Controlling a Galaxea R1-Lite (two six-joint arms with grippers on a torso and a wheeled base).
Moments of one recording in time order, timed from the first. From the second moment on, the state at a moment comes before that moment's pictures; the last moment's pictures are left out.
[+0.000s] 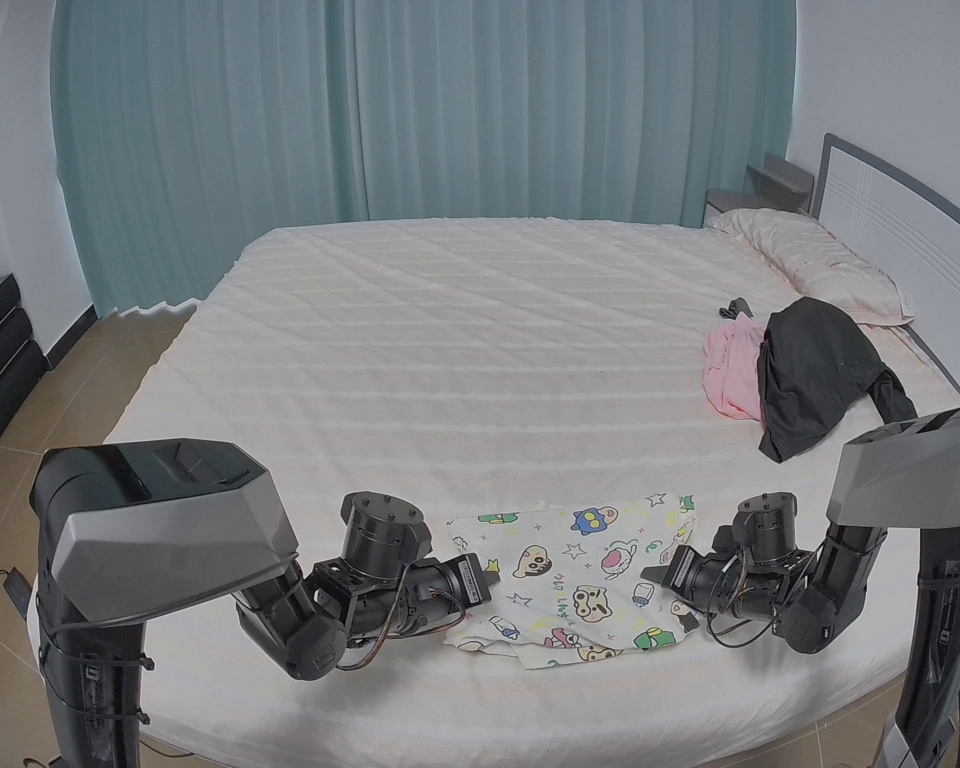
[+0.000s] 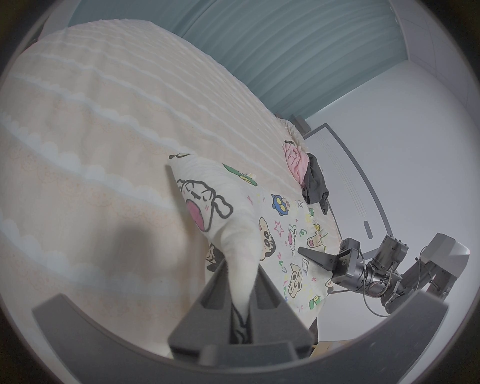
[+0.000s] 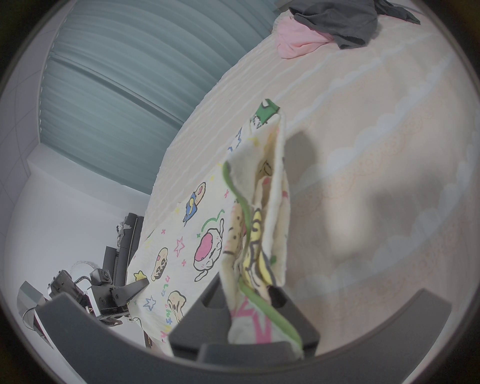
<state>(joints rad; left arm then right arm) -0.60 2.30 -0.78 -0.99 -0.20 -0.79 0.32 2.28 -0.47 -1.21 0.21 0.80</state>
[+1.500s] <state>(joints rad) -0.60 2.24 -0.73 -0.99 -0.19 -0.80 0.30 2.17 -0.44 -1.21 0.19 0.80</state>
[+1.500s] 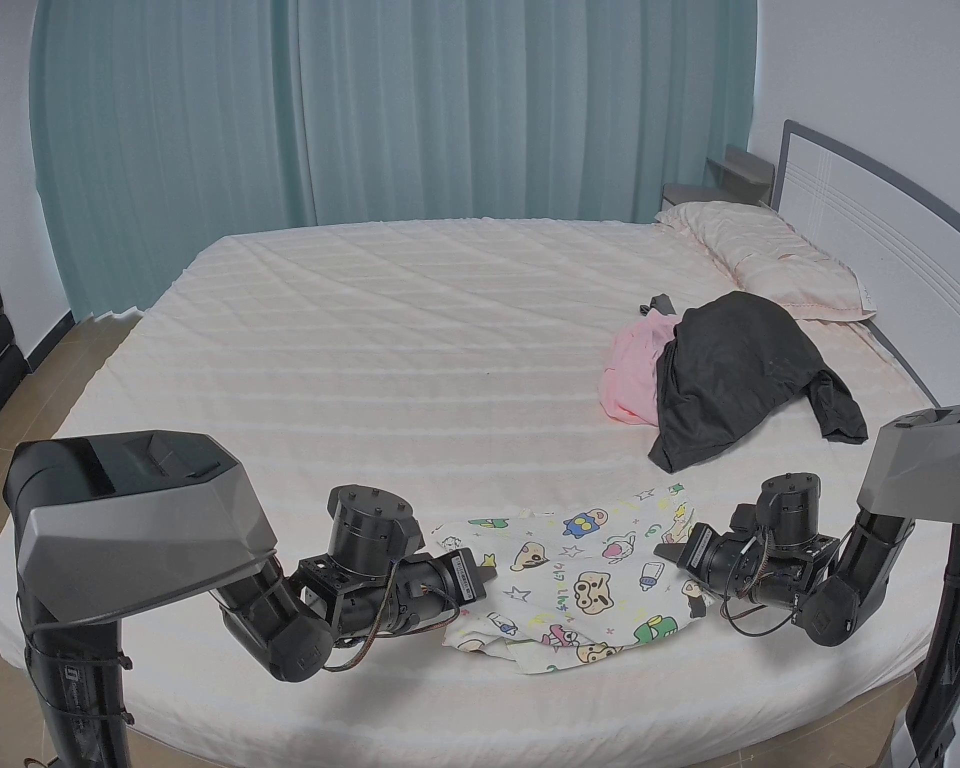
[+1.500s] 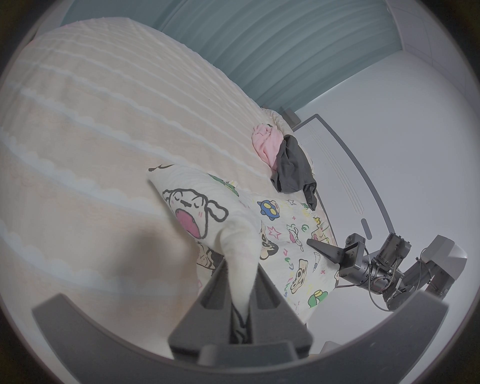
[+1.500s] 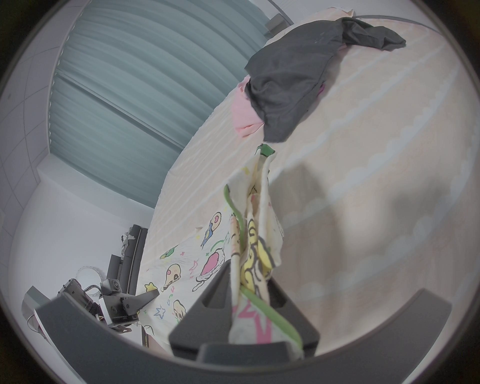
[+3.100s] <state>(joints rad) -0.55 2.19 -0.60 -1.00 -0.10 -0.71 0.24 2.12 -0.20 -1.21 0.21 0.48</state>
